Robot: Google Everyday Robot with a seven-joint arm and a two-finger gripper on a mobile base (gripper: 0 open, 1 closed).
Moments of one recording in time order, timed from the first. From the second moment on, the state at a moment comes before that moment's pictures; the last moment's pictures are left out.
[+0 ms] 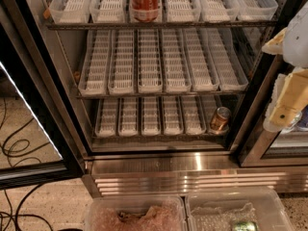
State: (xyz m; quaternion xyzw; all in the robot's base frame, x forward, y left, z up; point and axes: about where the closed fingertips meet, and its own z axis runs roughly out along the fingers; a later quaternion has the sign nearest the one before) arm 0.438 -0.217 0.976 -0.60 0.78 -0.03 0.16
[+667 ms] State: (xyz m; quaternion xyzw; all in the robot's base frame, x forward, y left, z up) arm 0.445 -0.215 0.975 -0.58 0.80 -0.06 0.17
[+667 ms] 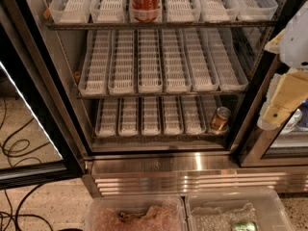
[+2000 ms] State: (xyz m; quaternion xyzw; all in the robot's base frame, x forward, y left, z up) arm 0.446 -0.189 1.005 -0.52 0.80 -0.01 0.30
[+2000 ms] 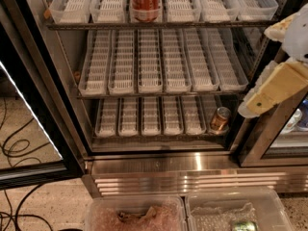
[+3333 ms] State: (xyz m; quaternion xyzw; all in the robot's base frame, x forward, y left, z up) arm 0.471 -0.168 1.031 -0.48 0.78 0.02 0.39
